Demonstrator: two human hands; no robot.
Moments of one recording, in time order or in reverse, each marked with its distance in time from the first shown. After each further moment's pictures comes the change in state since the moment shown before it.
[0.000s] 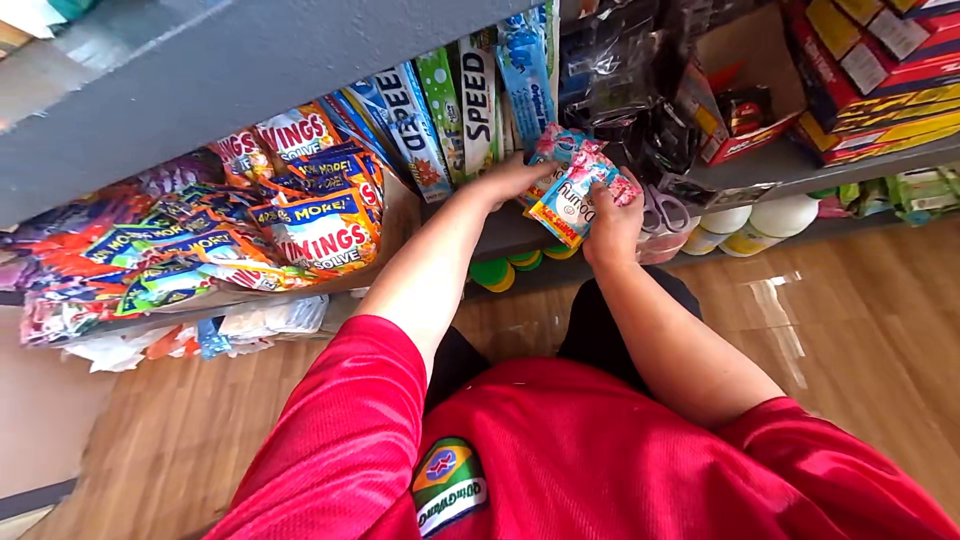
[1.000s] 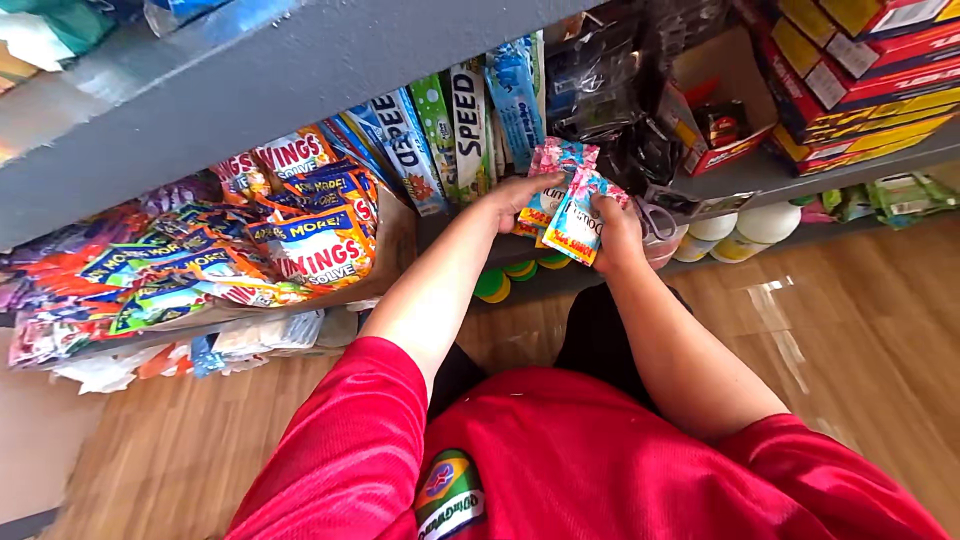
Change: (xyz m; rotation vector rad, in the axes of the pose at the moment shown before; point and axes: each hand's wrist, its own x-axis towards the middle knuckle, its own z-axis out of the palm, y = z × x) left_hand -0.020 0.023 0.023 -0.486 -0.097 -0.176; right_hand 0.010 -0.019 -0.019 0.111 -0.134 0.263
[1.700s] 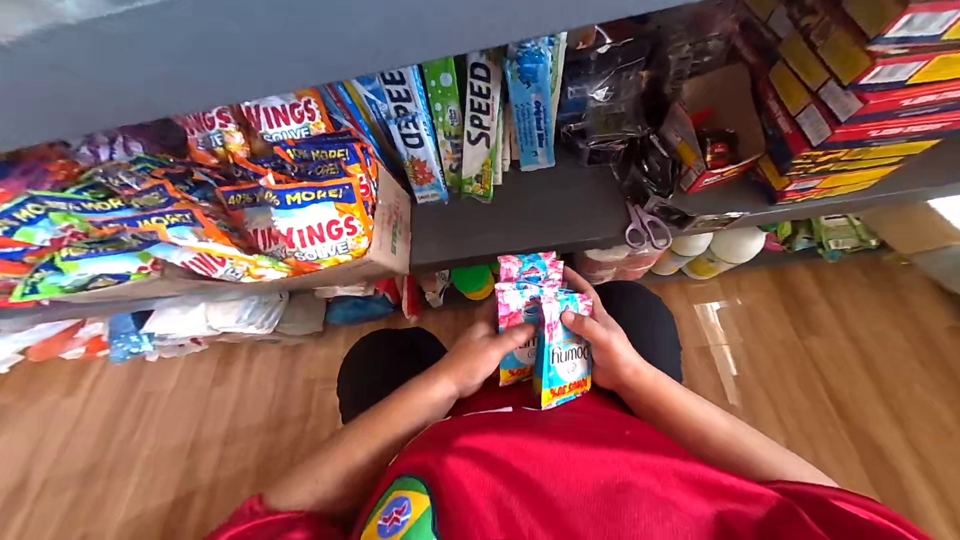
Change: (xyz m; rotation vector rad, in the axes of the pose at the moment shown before) left_hand -0.166 -0.141 0.011 -0.281 -0.042 0.224; right_hand -0.126 0.010 -0.032 -0.248 -0.434 0.326
